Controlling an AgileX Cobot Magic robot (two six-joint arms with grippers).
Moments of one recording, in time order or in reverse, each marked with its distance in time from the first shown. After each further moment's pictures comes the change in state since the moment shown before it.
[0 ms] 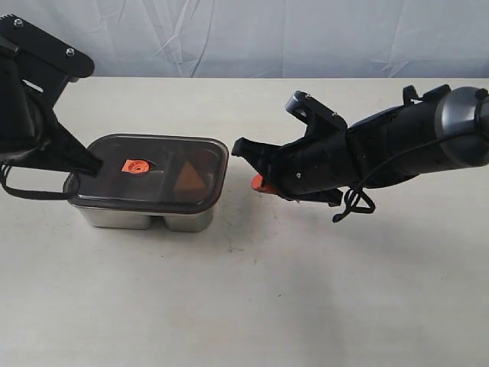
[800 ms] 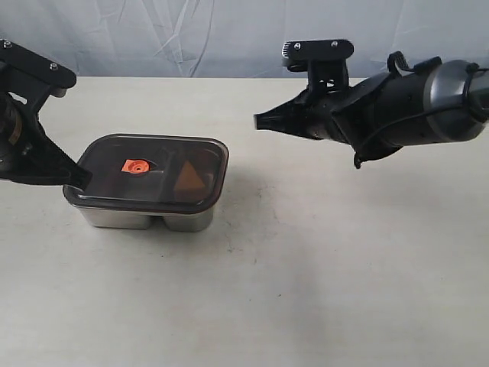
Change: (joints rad) left arm 0.196 0.000 0.000 -0.304 -0.158 0.329; right arm 0.000 0.017 -0.129 -0.329 -0.505 -0.279
